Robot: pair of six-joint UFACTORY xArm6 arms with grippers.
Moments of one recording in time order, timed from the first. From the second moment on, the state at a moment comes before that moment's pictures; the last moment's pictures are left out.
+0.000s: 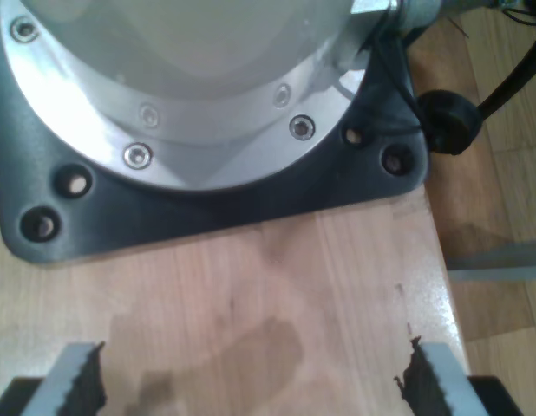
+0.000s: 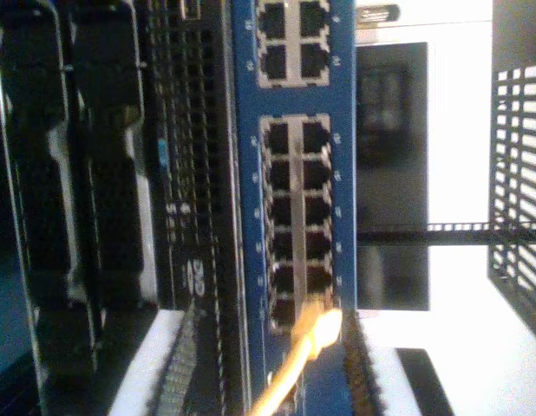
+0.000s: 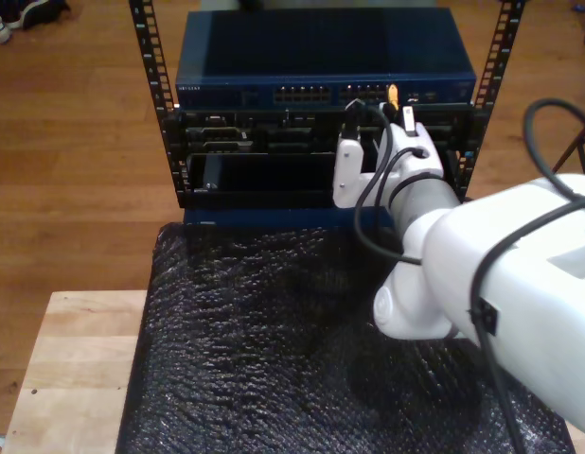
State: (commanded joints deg) left arm 76.8 -29.9 -6.2 5.5 62.9 -186.4; right arm 22.5 20.1 -46.1 19.1 -54.3 -95.2
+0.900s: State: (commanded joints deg) left arm 76.8 -29.8 -6.2 5.5 62.9 -186.4; right arm -2.9 -13.5 -36.1 5.8 2.1 -107.3
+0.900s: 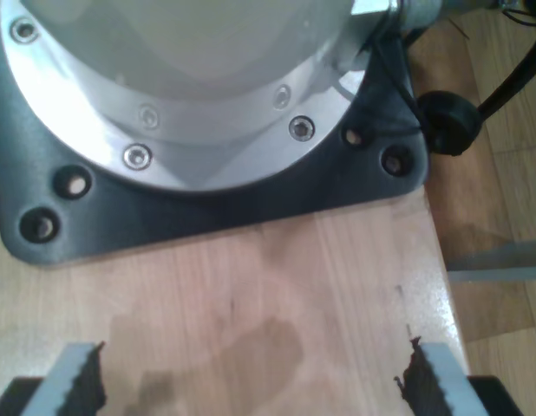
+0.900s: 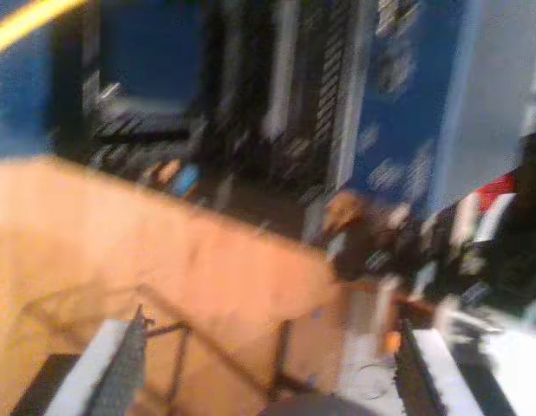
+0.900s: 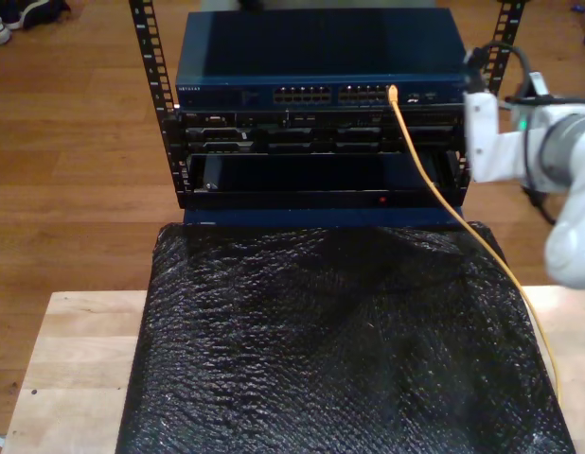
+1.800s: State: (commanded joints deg) left arm 76.8 -29.9 -6.2 5.5 62.9 -186.4; right arm -41.6 -29.1 -35.4 5.8 55.0 -137.8
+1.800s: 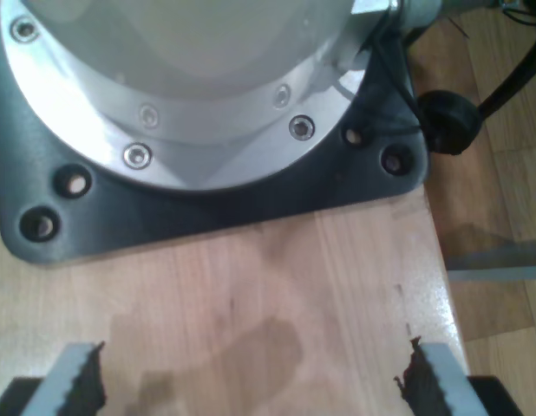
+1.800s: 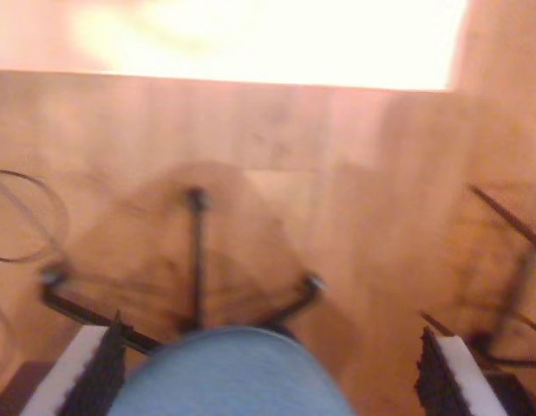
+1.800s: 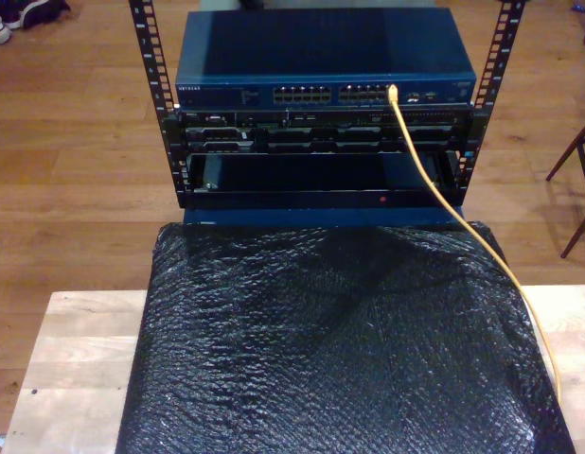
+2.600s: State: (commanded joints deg) left arm 76.8 -29.8 -6.2 5.5 62.9 -186.4; right arm -73.6 -41.5 -22.6 5.2 71.9 -172.6
